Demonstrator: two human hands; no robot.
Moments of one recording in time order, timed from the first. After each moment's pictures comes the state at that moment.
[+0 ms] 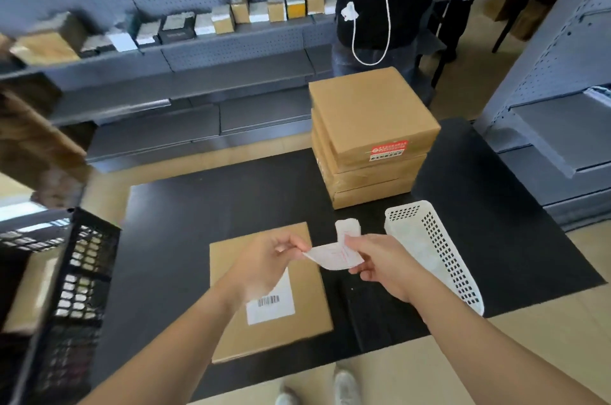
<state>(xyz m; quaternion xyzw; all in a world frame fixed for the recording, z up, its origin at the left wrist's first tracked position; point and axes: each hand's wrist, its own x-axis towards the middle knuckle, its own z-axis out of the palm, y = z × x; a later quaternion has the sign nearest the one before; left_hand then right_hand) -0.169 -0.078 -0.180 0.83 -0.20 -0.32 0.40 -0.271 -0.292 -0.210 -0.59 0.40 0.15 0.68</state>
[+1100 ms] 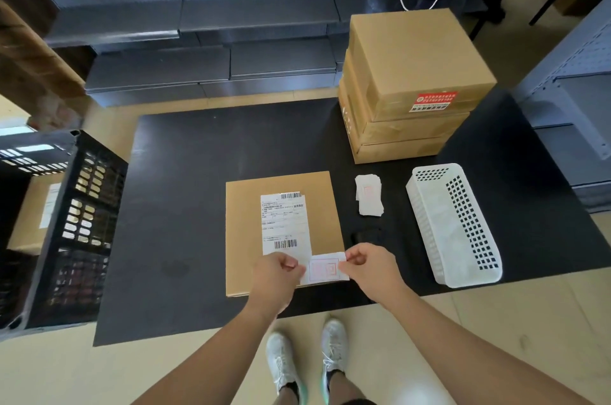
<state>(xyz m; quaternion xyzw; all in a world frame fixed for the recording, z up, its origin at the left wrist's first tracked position) -0.249 -0.017 -0.315 0.85 0.08 -0.29 0.42 -0.319 -0.206 -0.315 -0.80 0.34 0.15 0.46</state>
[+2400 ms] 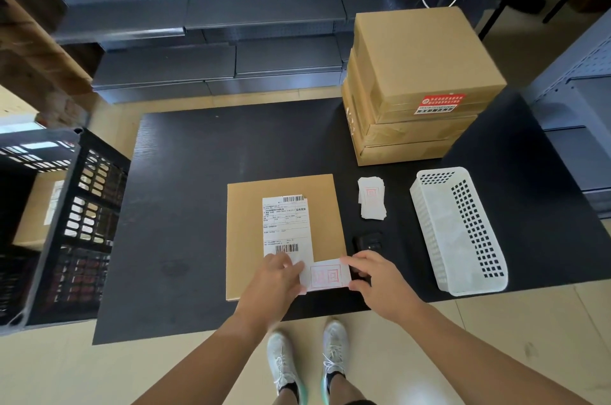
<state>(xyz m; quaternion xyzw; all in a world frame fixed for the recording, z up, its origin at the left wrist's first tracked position) -0.246 0.004 -0.339 0.90 -0.30 -0.22 0.23 -0.338 -0.231 -0.339 -0.87 0.16 0.19 0.42</state>
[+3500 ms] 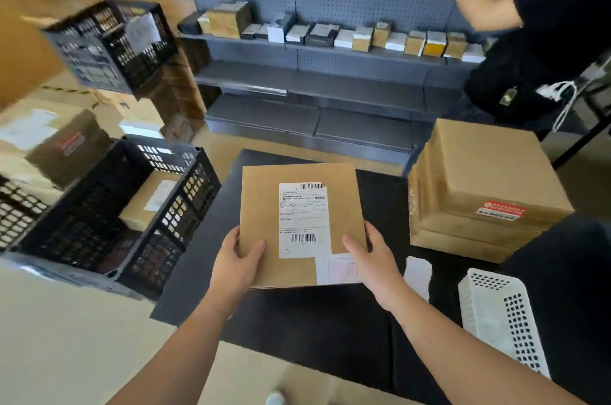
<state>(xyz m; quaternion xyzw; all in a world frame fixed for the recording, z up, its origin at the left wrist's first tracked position) -0.201 0.088 -0.218 0.79 0.22 -0.05 0.56 -0.203 -0.163 -0.217 -0.75 0.20 0.10 0.62</state>
